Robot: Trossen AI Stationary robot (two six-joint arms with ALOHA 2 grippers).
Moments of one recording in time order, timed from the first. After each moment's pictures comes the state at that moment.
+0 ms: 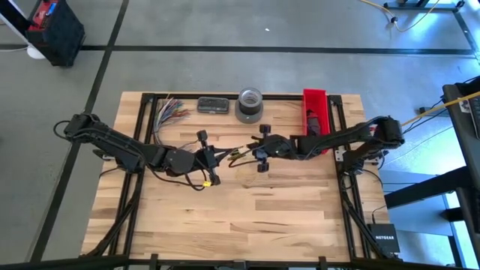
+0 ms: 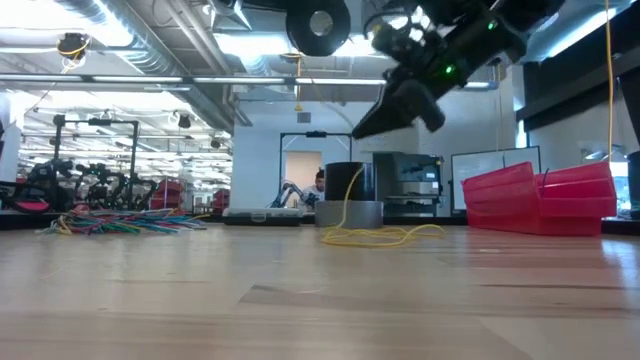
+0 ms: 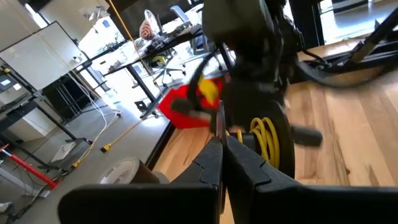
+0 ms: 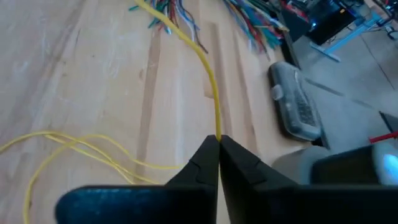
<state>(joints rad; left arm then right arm) -0.31 1.32 0.89 0.21 -0.75 0.29 0.00 1.53 0.83 0.13 0.32 -0.37</state>
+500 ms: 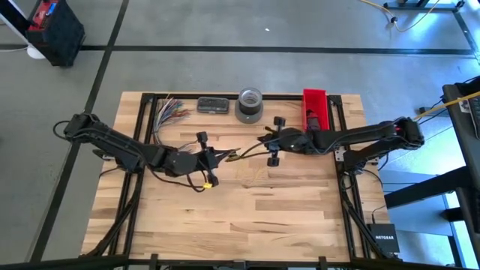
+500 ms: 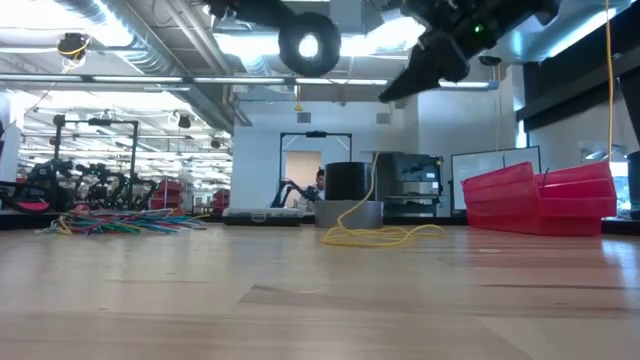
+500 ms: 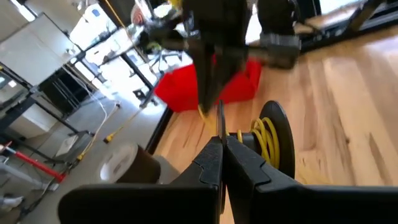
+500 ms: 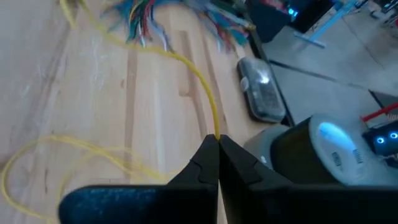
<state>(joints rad) -0.30 1.32 0.89 0.10 -0.75 0.28 0.01 1.31 0.83 -0.08 0.36 -0.26</state>
